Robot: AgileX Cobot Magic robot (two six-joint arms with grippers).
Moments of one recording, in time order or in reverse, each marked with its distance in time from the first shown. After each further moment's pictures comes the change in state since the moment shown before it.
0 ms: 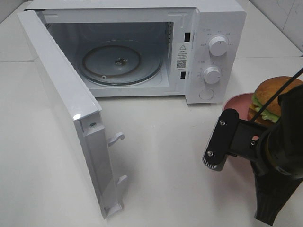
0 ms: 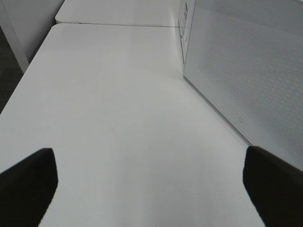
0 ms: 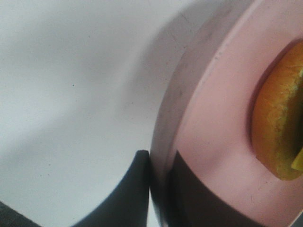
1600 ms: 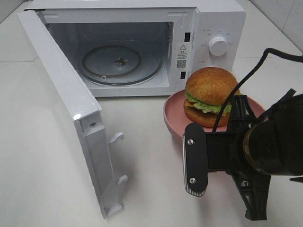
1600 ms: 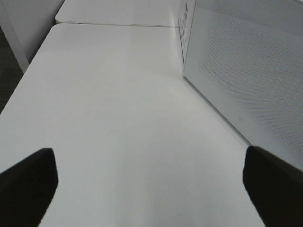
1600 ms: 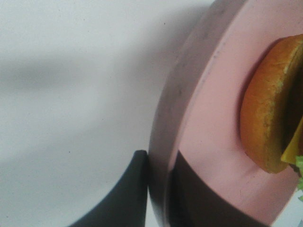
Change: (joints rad) left arm 0.000 0.000 0.000 0.000 0.000 0.000; right arm 0.058 0.000 0.000 -0.152 -0.230 -0.287
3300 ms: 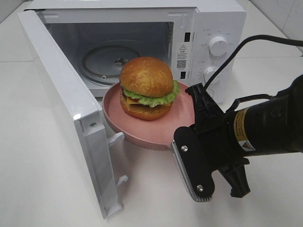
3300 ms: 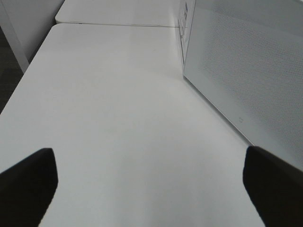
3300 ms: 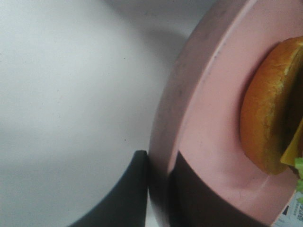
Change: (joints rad) left arm 0.000 0.000 0.000 0.000 0.000 0.000; right arm -0.194 0.001 0.008 0.240 -0.515 -0.758
